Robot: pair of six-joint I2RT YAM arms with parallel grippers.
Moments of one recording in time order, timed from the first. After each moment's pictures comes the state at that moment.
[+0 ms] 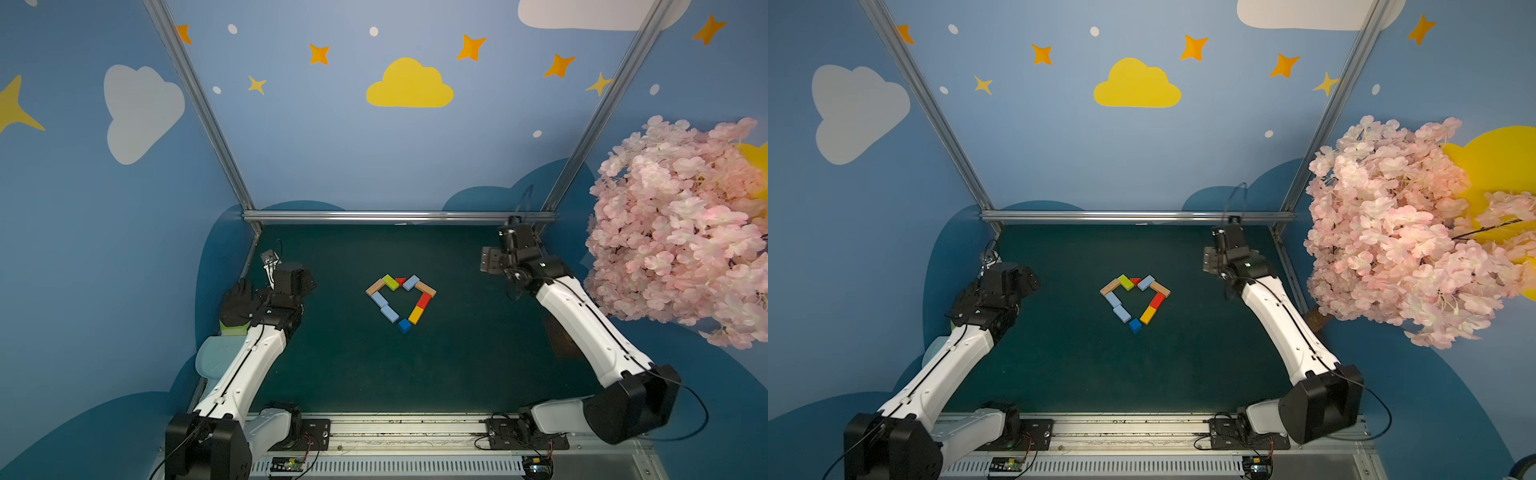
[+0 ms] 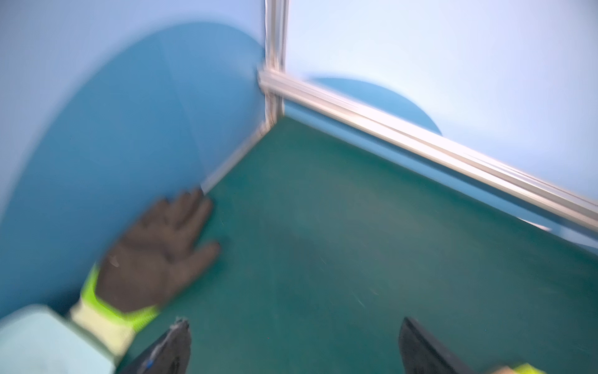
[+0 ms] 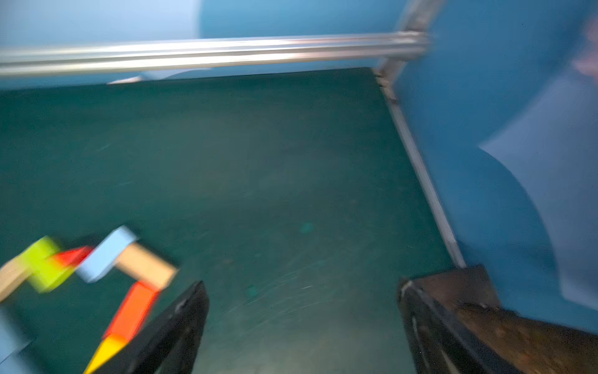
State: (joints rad) left arm -0.09 1.12 0.67 -0.11 -0.51 -0.33; right arm 0.28 1.34 1.15 -0.56 0.47 0.24
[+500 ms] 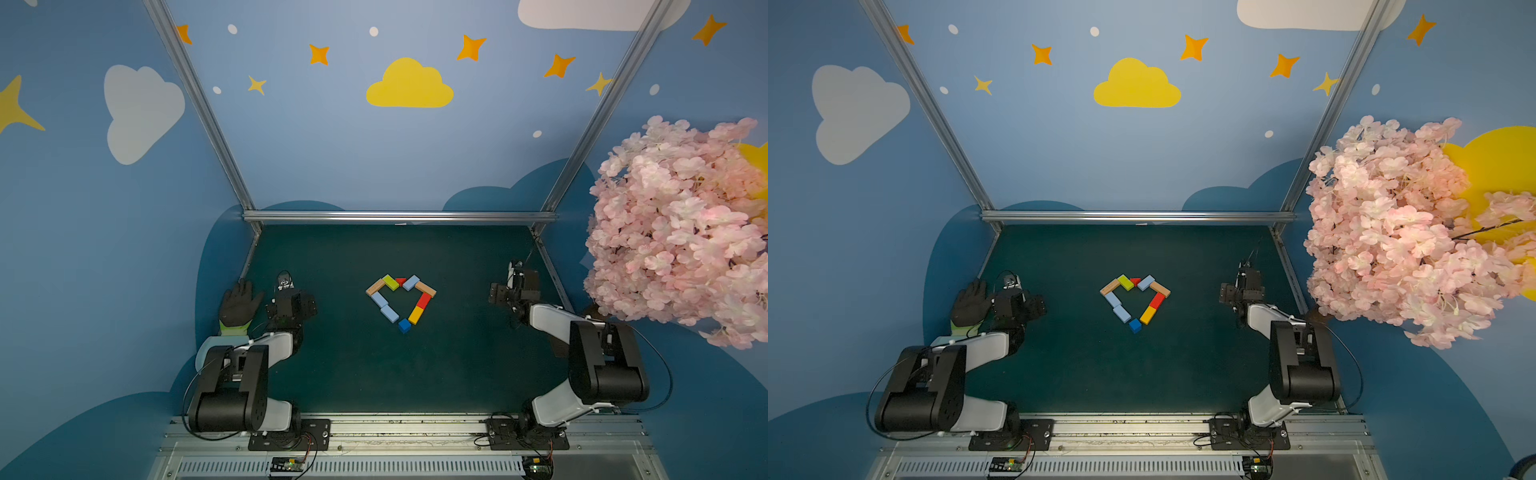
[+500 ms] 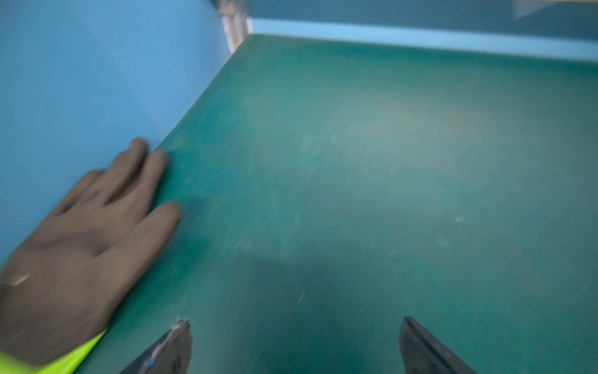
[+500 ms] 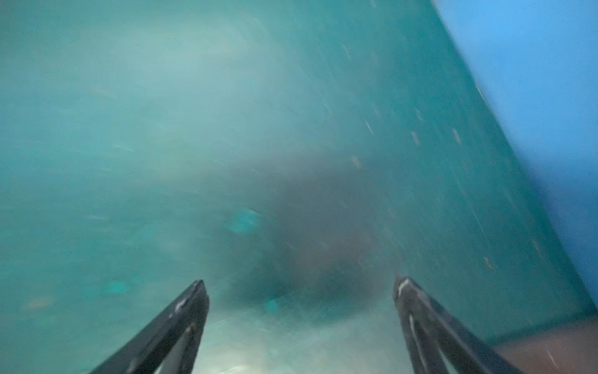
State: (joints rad) left arm 0.03 1.48 0.46 0.46 -0.25 -0.11; right arm 0.04 1.53 0.67 0.18 0.10 0.03
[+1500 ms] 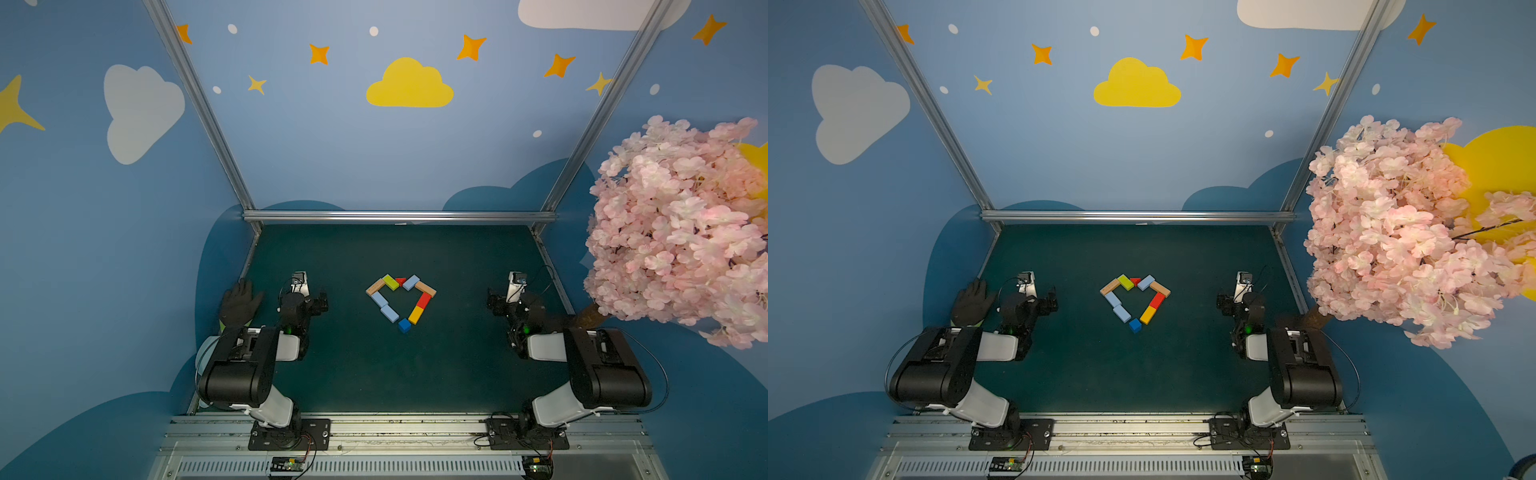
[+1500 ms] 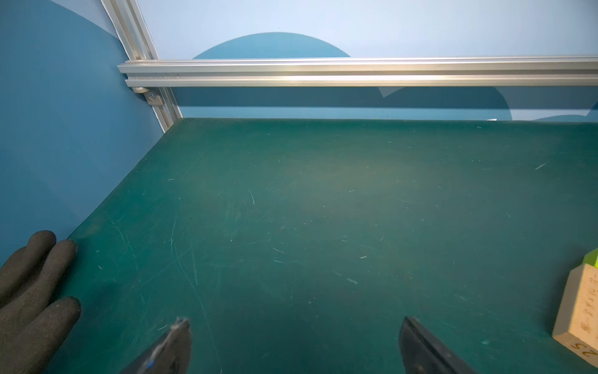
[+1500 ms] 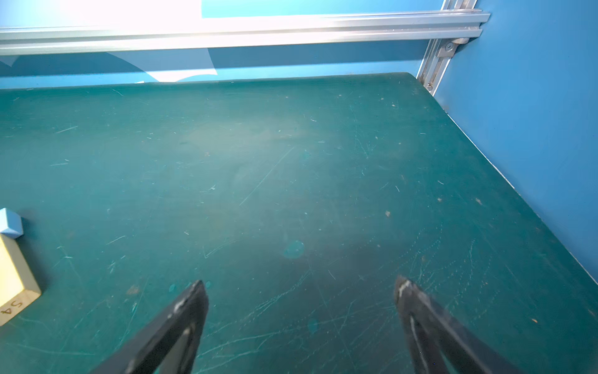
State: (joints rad) left arm -0.02 1.57 0.36 0.87 -0.13 -0.02; right arm 0.04 1.55 0.37 0.83 0.02 0.00
